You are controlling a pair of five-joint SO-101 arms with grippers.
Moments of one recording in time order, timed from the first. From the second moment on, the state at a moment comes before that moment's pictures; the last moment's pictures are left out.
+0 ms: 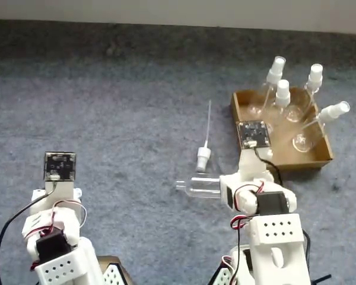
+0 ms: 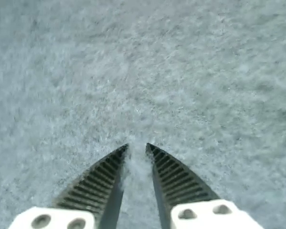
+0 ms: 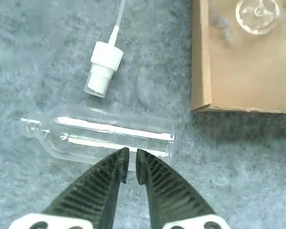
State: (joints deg) left arm -29.4 -104.1 92.7 65.6 -19.3; right arm -9.5 -60.3 64.5 64.4 2.6
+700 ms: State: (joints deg) left arm -15.4 -89.5 69.1 72.9 -30.6; right arm -0.8 -60.6 74.9 51.1 2.4
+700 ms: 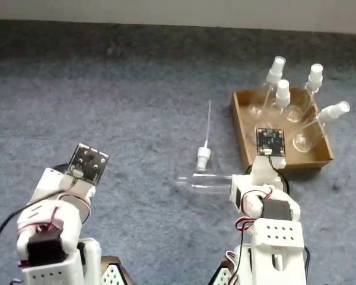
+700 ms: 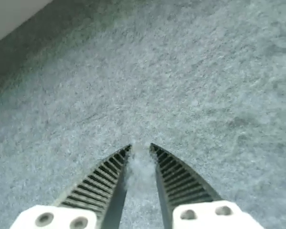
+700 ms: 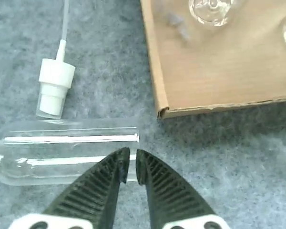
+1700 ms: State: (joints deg) left arm 20.2 0.2 9.7 72.9 3.0; right arm -0.8 -60.3 74.9 50.9 2.4
